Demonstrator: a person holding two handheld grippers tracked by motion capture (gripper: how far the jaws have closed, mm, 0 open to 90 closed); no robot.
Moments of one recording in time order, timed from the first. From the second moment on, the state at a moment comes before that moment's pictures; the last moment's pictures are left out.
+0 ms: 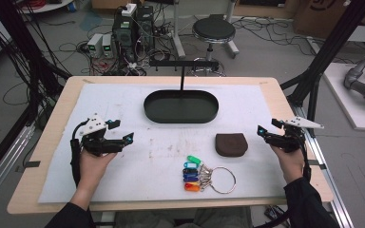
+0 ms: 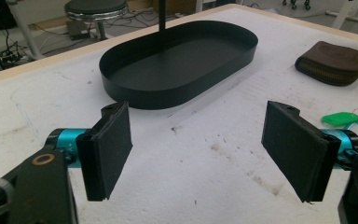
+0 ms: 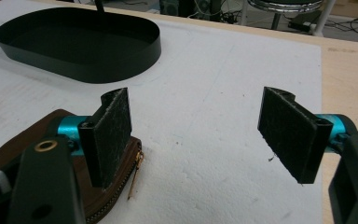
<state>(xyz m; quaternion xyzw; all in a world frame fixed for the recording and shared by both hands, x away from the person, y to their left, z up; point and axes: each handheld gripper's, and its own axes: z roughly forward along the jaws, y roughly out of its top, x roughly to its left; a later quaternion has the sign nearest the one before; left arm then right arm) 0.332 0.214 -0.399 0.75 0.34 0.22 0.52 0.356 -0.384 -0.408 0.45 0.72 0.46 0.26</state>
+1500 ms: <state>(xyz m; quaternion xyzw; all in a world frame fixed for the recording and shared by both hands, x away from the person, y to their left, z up) 0.347 0.022 -0.385 0.85 0.11 0.01 0.51 0.357 -0.388 -0.412 0.45 0.72 0.46 0.26</state>
